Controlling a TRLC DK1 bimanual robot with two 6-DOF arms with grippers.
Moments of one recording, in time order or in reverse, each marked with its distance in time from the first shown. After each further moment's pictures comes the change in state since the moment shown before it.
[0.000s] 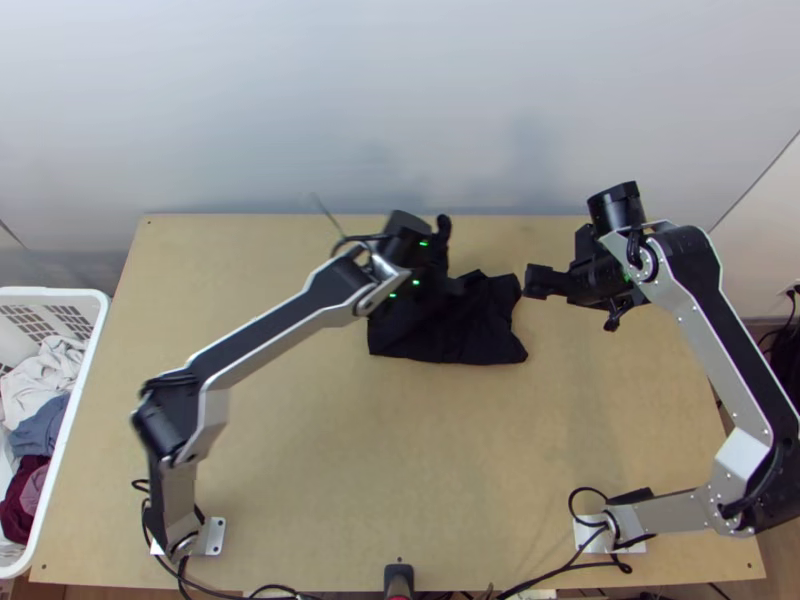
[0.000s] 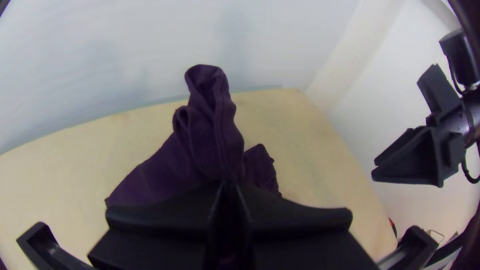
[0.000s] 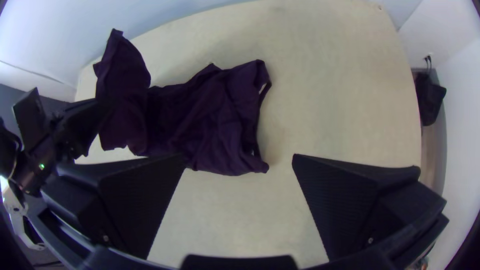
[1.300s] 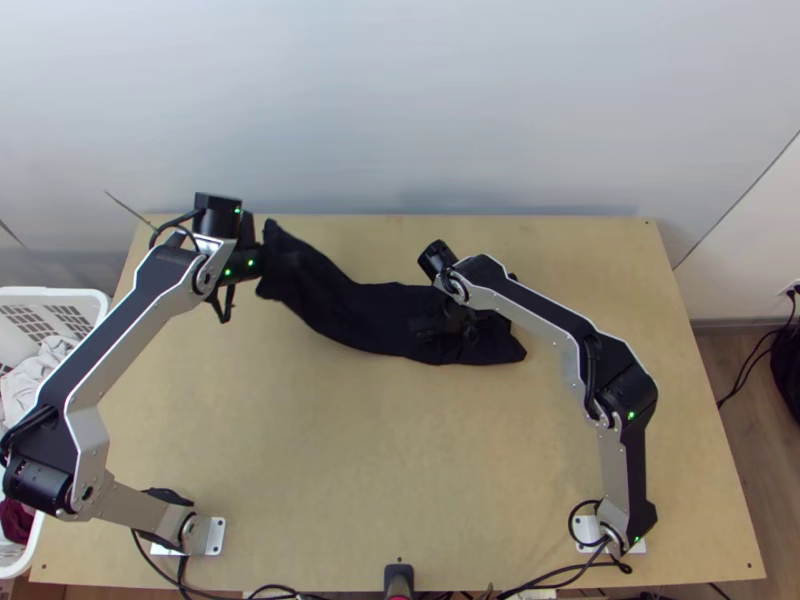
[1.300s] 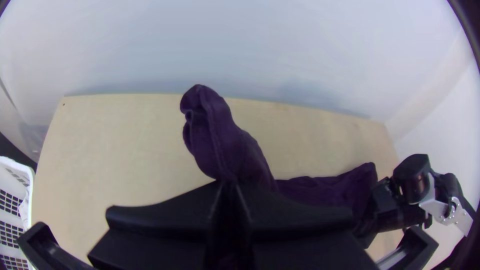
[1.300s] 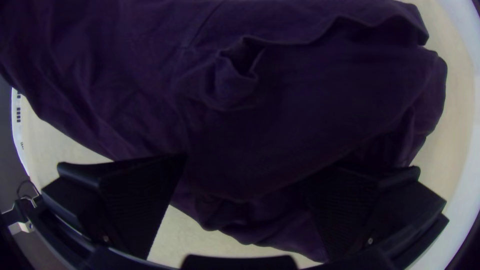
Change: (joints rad) left arm 0.531 -0.407 -0.461 -0.097 0.087 0.116; right arm 0.362 0.610 0.076 0.252 0.097 -0.012
